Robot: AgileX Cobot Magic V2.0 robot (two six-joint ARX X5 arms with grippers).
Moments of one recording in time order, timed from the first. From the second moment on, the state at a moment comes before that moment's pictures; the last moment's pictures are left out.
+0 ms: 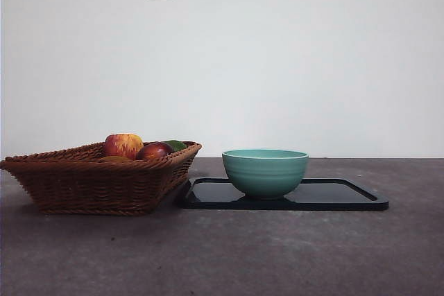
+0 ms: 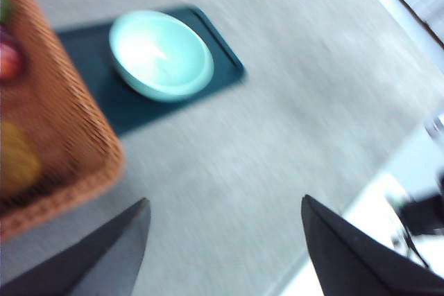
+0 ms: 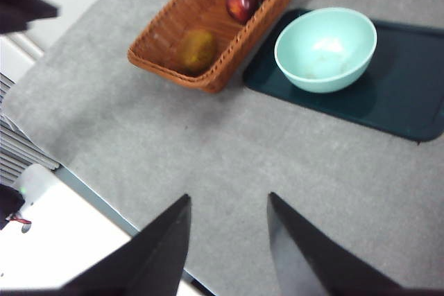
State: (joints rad) left arm -0.49 0.90 1.01 -0.74 0.45 -0.17; right arm 0.58 0.55 0.91 -0.93 -0.23 0.33
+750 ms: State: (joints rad) left arm -0.49 0.90 1.01 -0.83 0.47 -0.07; right arm 0.57 0.81 0.91 -0.75 -0.18 0.37
